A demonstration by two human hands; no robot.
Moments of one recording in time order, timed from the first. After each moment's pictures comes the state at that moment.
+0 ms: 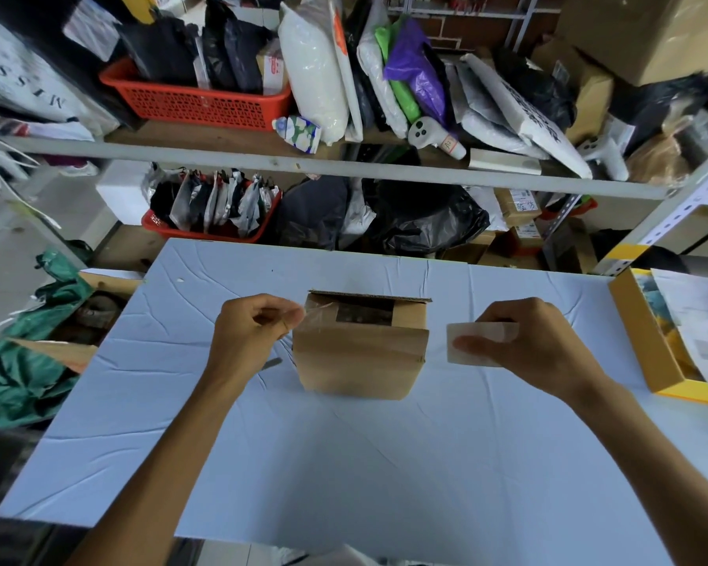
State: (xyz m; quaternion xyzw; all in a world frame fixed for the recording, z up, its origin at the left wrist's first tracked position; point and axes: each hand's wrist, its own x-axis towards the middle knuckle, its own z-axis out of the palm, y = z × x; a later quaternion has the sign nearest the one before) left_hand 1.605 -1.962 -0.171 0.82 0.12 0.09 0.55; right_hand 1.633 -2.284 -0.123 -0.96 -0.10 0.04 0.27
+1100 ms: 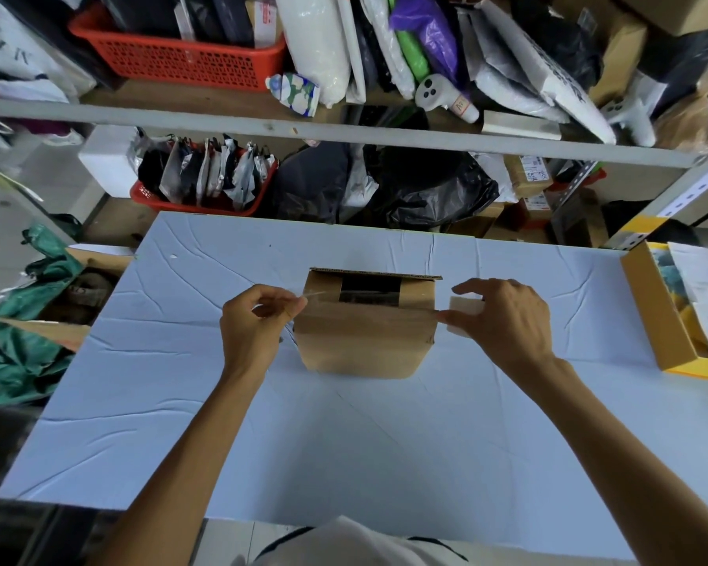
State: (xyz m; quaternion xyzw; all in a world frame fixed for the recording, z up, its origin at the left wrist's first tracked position) left_hand 1.618 -1.964 -0.233 0.76 0.18 0.15 0.61; right_hand 1.658 -2.251 -0.182 -0.99 -0.06 -0.08 0.14
